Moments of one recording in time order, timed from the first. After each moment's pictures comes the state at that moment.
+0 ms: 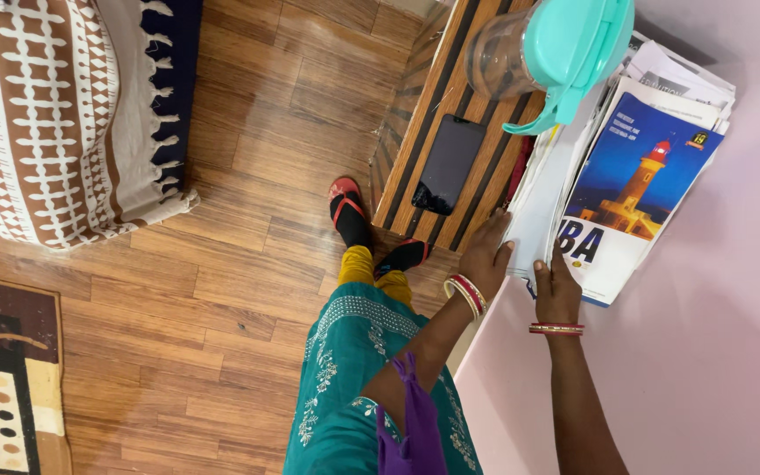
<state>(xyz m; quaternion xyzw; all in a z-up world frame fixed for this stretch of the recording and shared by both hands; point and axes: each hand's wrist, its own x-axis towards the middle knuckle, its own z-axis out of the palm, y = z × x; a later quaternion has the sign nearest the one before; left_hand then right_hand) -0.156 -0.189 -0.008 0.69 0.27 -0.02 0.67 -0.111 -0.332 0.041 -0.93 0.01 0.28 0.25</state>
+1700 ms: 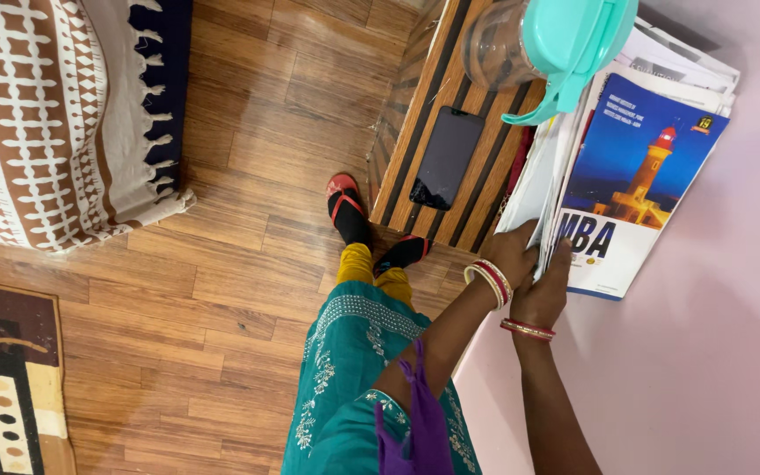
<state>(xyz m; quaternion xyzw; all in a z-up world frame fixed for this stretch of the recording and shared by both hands) -0.122 -0.192 0.011 0.70 0.21 -0.18 0.65 -0.144 -0.281 0.055 -0.95 -0.26 -0.17 0.05</state>
